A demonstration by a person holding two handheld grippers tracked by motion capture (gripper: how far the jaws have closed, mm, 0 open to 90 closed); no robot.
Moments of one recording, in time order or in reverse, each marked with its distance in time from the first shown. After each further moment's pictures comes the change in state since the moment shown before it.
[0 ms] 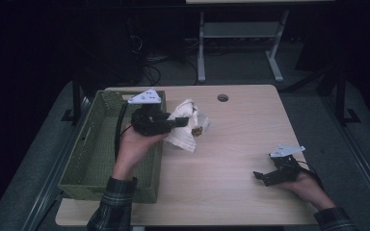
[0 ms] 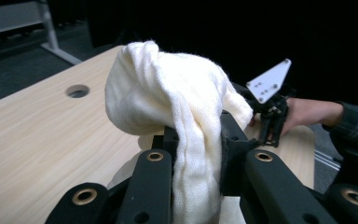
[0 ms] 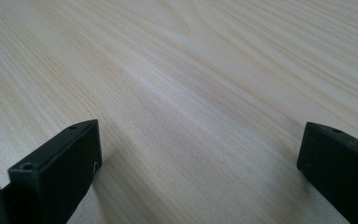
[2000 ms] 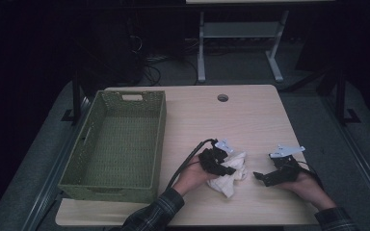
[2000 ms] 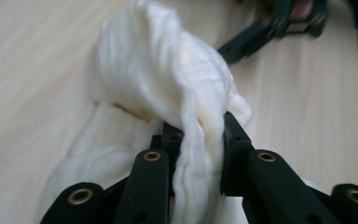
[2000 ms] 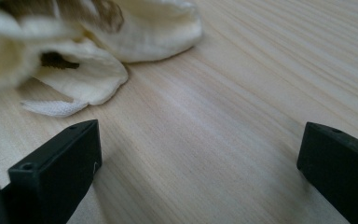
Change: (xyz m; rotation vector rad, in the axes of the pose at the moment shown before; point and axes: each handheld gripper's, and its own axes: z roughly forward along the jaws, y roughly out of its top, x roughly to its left) left arm -0.045 -0.102 0.200 0.412 -0.167 0.090; right arm 0.000 0.000 0.000 0.000 0.005 -0.004
